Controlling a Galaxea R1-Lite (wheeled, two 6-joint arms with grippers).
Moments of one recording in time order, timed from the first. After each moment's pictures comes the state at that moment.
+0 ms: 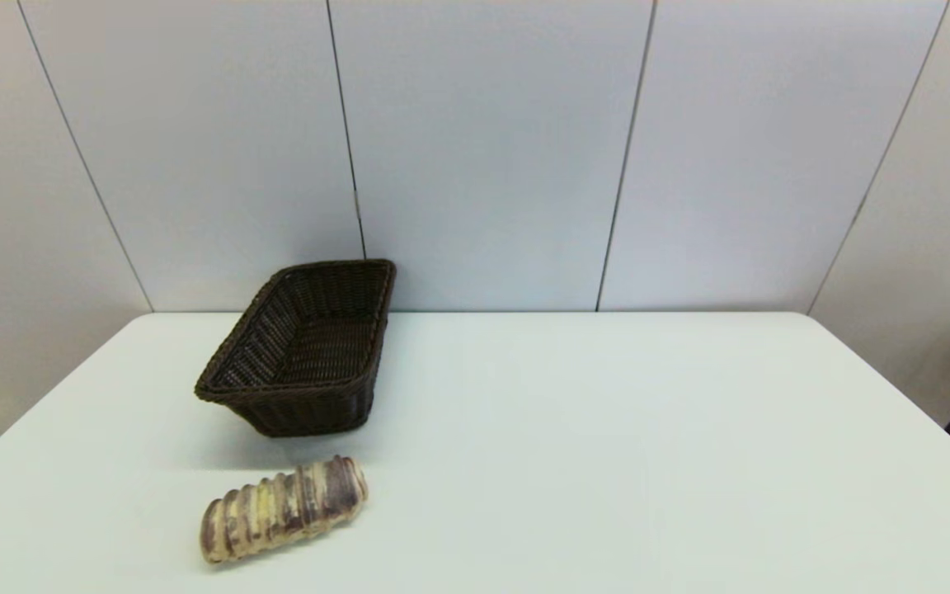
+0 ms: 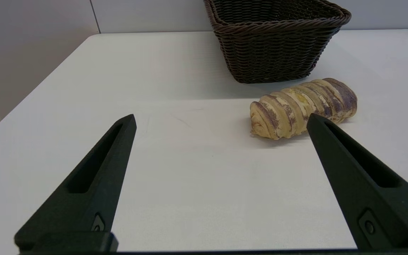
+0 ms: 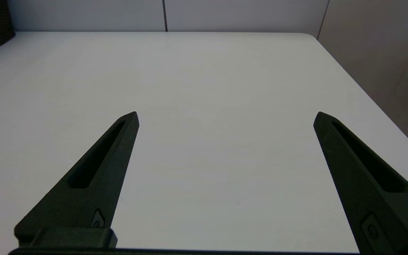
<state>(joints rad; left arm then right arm) 0.00 0.00 0.00 0.00 -0.03 0.03 0.00 0.00 0.00 0.00 0.00 -0.01</state>
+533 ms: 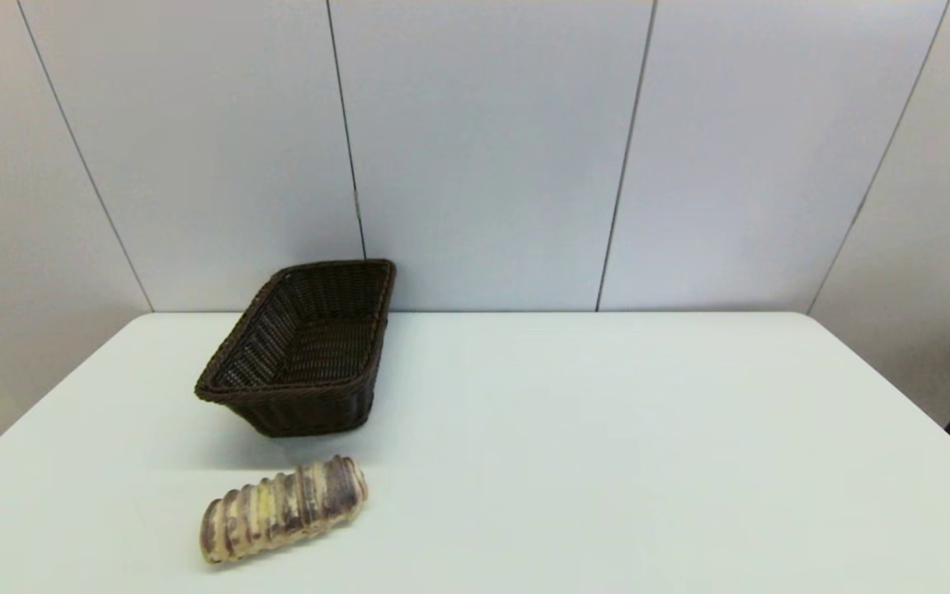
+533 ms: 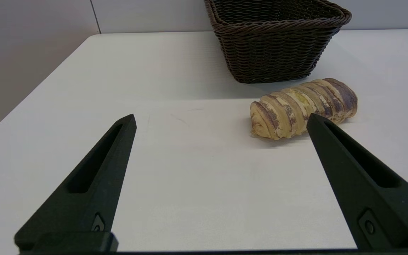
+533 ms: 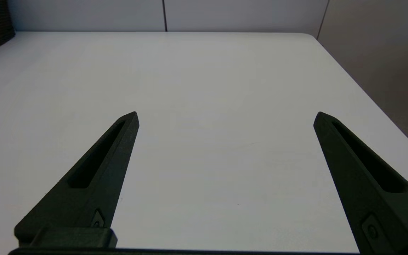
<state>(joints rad) 0.00 0.00 0.00 0.00 -0.03 0.03 0.00 0.00 0.00 0.00 0.00 -0.01</state>
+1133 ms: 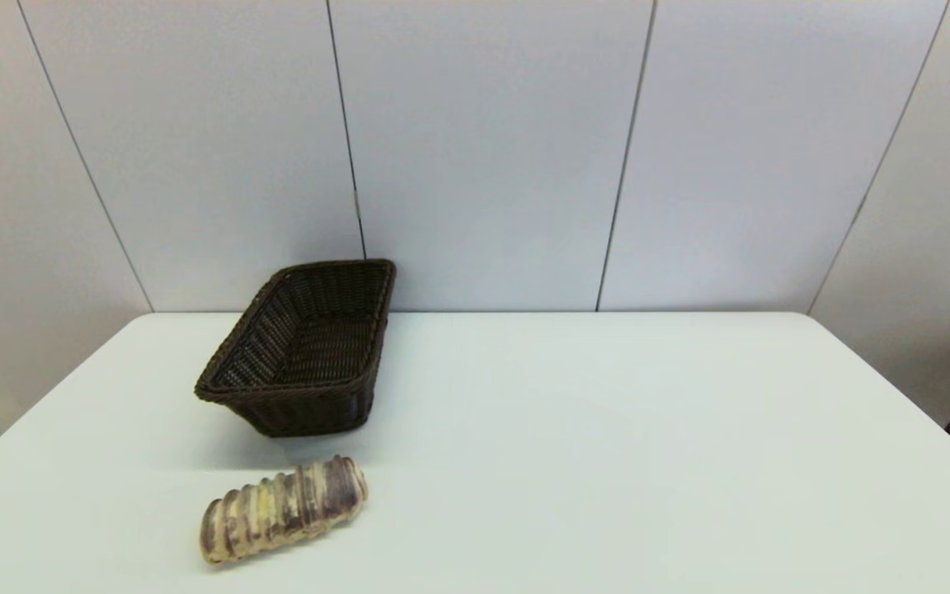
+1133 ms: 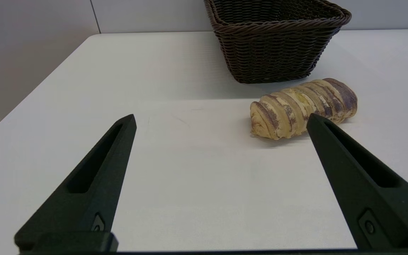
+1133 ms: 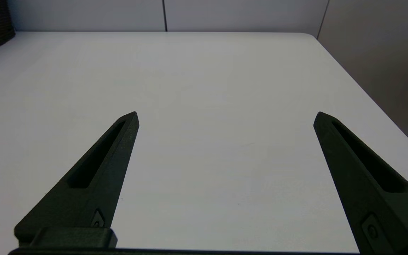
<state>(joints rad) 0.00 0.00 0.00 0.00 -0.03 0.03 0.00 0.00 0.00 0.00 0.00 0.00</state>
